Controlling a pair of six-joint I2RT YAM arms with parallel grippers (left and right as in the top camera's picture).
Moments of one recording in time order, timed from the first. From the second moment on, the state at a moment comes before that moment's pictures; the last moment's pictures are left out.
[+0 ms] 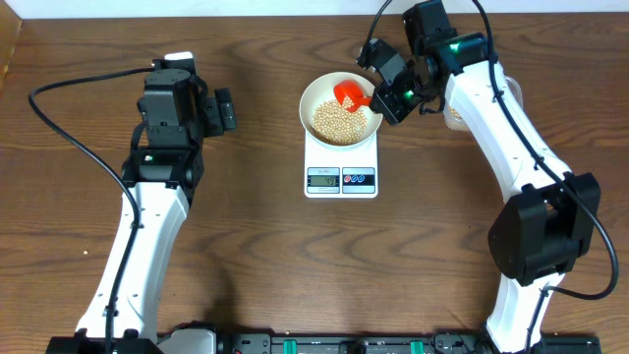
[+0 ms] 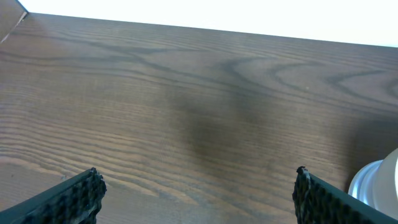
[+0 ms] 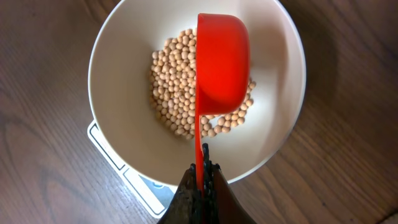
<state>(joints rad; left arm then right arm) -0.03 1.38 1.08 -0.34 -0.17 -0.08 0.31 2.04 1.88 -1.04 -0.39 -0.41</state>
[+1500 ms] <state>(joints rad) -0.03 1.38 1.08 -0.34 -0.17 -0.08 0.34 2.04 1.88 -1.05 -0.30 -0.42</state>
